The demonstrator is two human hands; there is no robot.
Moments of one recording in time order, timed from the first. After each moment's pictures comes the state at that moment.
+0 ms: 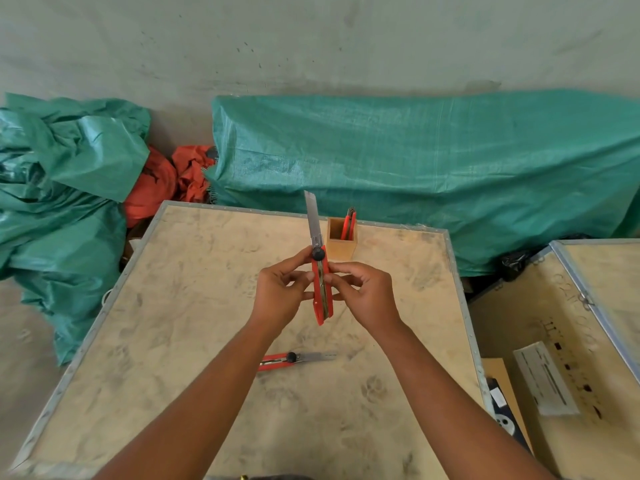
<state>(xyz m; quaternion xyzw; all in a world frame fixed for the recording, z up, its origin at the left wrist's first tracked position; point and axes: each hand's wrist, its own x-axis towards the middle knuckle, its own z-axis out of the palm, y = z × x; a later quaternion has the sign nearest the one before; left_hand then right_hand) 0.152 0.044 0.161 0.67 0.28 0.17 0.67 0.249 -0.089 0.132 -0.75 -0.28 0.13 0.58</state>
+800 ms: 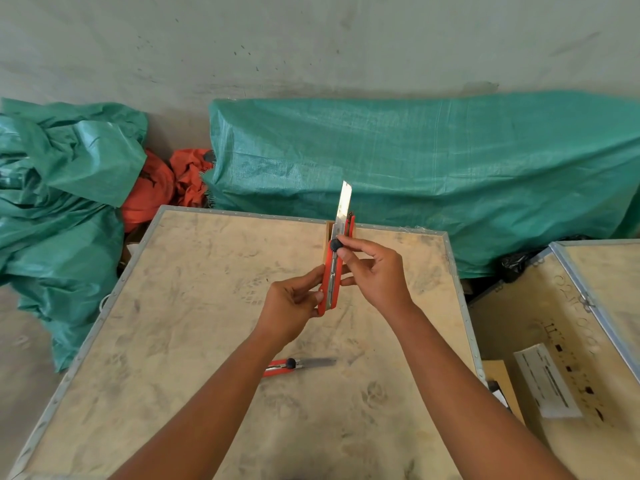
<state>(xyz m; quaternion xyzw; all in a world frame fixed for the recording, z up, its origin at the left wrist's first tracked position) 0.151 0.038 0.147 0.68 0.23 0.09 0.69 0.282 -0.082 0.158 -0.73 -0.25 0.14 0.62</state>
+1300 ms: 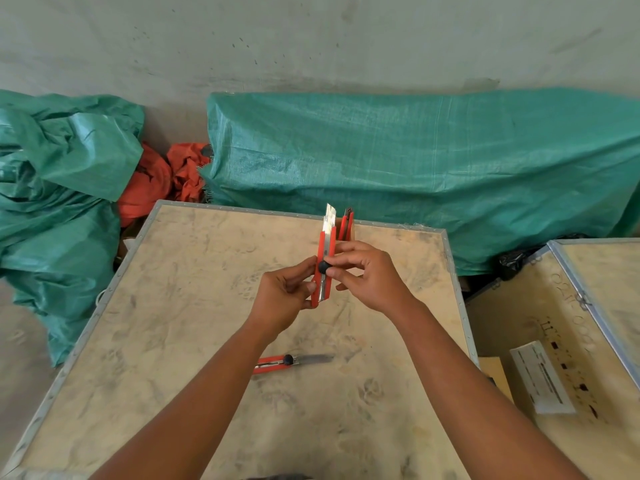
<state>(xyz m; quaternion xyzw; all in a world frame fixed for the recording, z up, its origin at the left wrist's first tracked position) 0.155 0.048 0.148 0.66 0.25 0.11 0.70 0.286 -0.087 0.155 -0.77 -0.35 0.18 0.51</state>
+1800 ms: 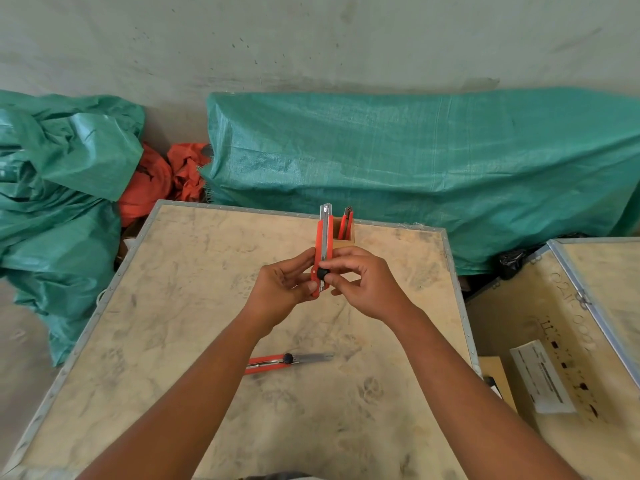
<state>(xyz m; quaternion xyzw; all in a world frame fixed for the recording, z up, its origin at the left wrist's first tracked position) 0.155 0.057 0.154 0.64 0.21 0.09 0.73 0.276 -0.091 0.154 -0.76 -0.37 0.18 0.50</state>
